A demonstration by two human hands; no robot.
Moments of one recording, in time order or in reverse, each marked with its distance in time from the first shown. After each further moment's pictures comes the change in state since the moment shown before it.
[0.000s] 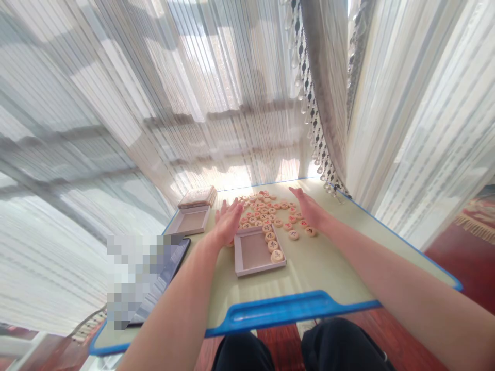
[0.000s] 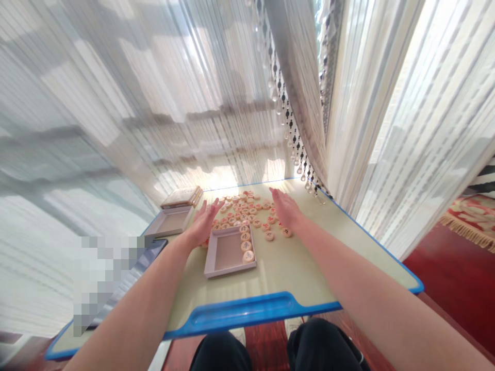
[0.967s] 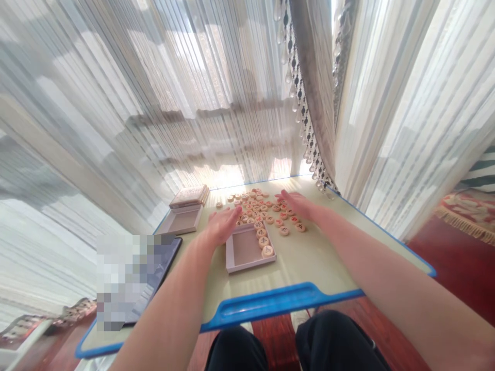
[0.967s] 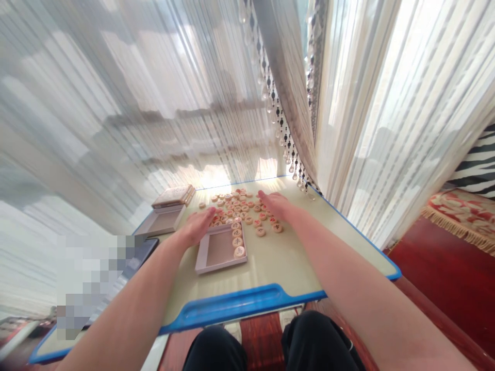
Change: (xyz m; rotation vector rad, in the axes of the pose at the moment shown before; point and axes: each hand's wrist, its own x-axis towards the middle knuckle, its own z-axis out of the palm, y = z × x) left_hand 0.001 0.004 0.001 -0.134 -0.017 0.017; right_hand 0.018 0.016 -0.001 -0.091 -0.160 -0.079
